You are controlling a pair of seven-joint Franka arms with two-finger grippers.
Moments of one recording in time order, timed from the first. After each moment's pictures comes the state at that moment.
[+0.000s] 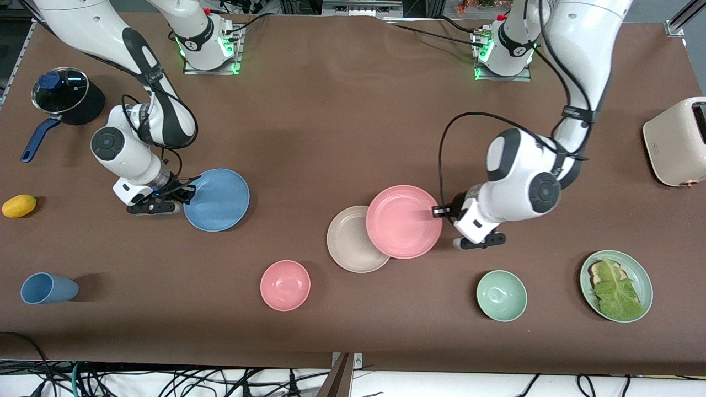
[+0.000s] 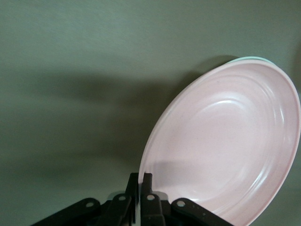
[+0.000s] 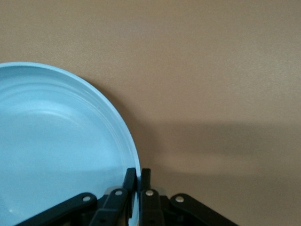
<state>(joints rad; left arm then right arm) -0.24 0.59 -0.15 -1.60 -0.34 2.13 -0.39 0.07 0.39 -0.03 -2.24 -0.01 2.68 -0.01</state>
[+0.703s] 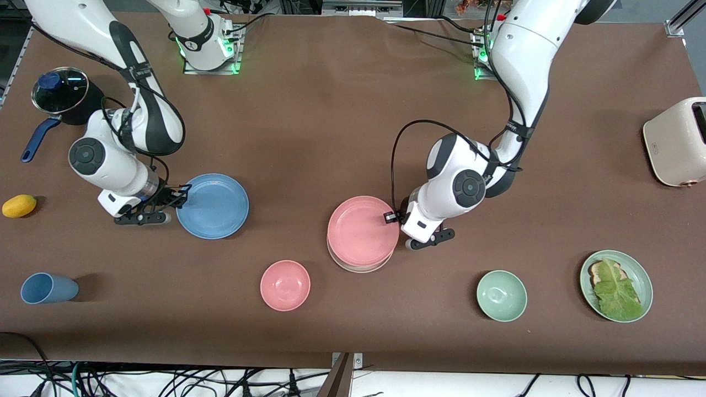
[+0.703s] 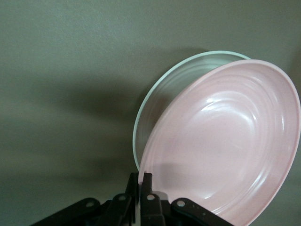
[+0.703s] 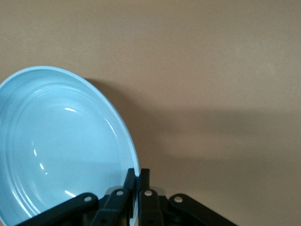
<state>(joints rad) -0.42 0.74 -0.10 -1.51 -0.34 2.28 -0.61 0.07 0.37 -0.03 -2.04 -0.01 2.38 -0.01</state>
